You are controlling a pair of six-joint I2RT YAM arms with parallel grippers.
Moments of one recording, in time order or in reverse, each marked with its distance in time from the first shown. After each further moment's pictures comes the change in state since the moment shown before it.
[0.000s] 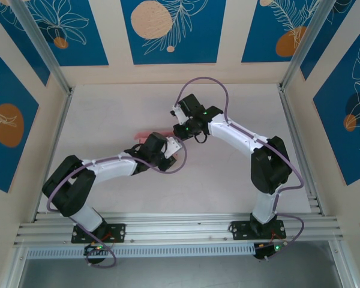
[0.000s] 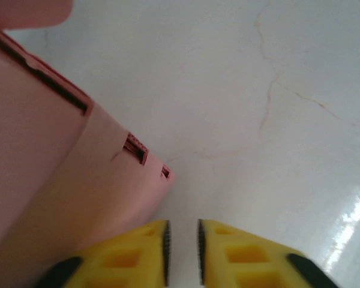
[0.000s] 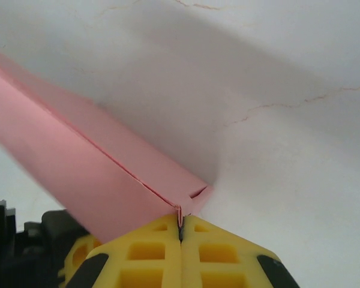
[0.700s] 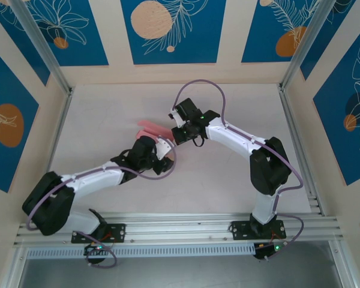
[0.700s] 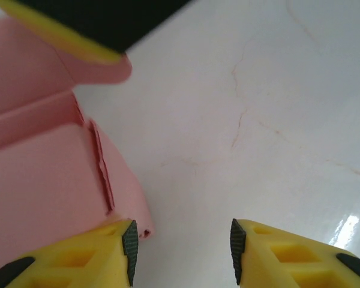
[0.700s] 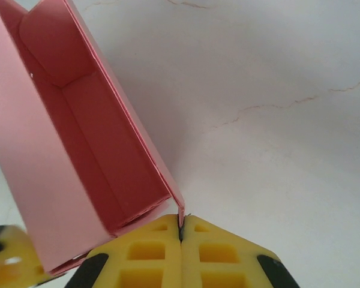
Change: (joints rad) left arm 0.008 -0.243 -0.135 0.053 0.049 -0.074; right arm 0.030 -0.003 -0.042 0.048 0.085 0.003
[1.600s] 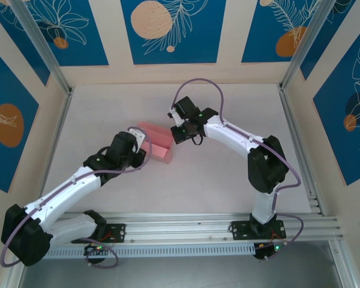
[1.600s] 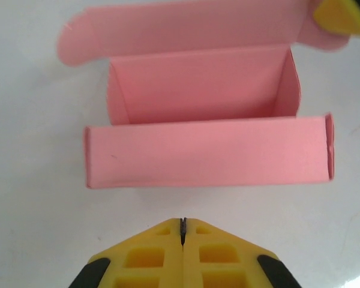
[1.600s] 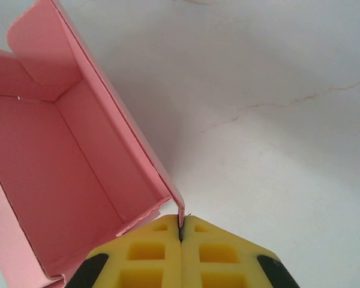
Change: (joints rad) left arm 0.104 -0.260 0.087 -0.488 -0.277 -0.218; right arm 0.002 0.034 0.062 -0.053 0.000 0.000
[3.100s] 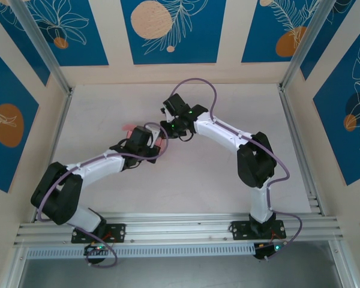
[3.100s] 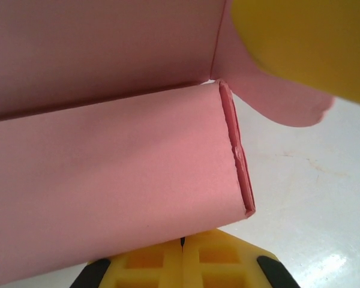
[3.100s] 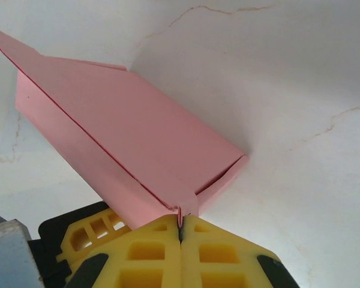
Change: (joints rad) left arm 0.024 0.399 0.040 0.315 0.145 -0.037; right arm 0.040 0.125 0.158 0.004 -0.142 0.330
